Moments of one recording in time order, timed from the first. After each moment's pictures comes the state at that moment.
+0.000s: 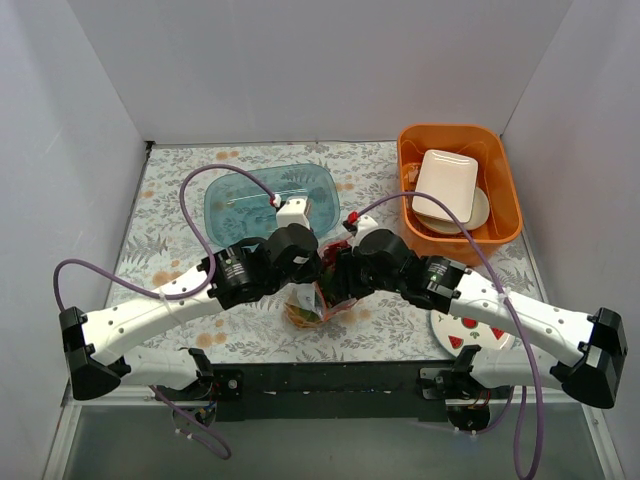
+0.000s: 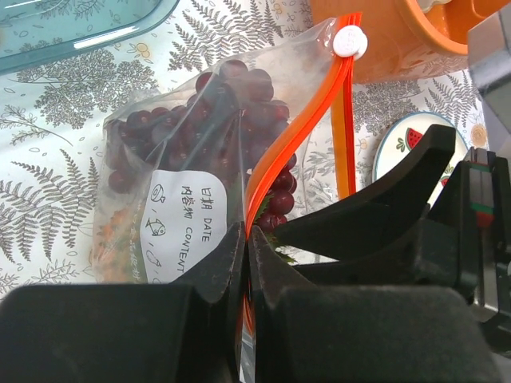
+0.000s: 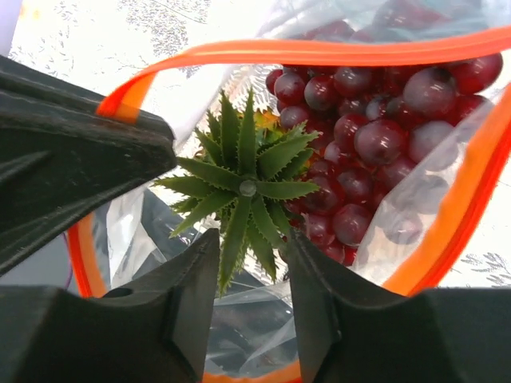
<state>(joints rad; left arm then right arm) -1.10 1.21 1.21 -0.70 -0.43 -0.83 1.05 1.14 0.97 -0.48 0.03 0.62</state>
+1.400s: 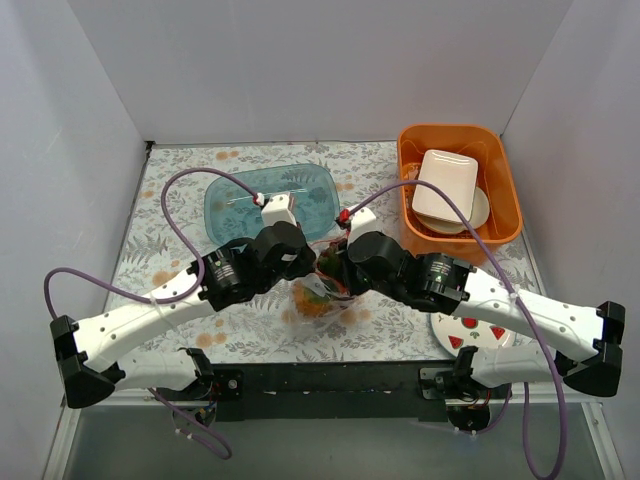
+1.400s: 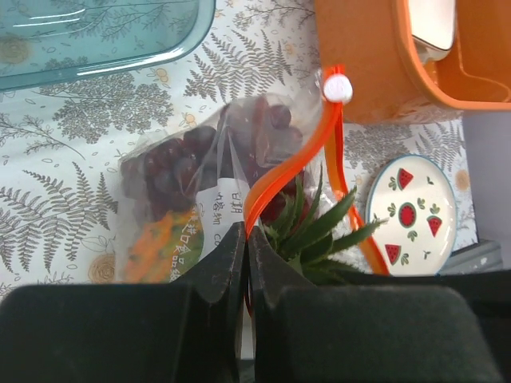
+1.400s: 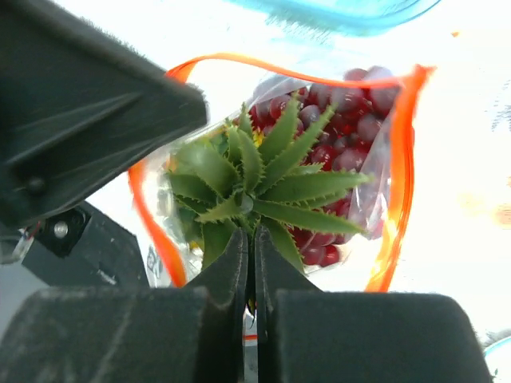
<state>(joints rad) -1.05 1.16 1.15 -0.63 -0.47 -0.87 1.20 1.18 1.17 -0.66 0.34 0.52</state>
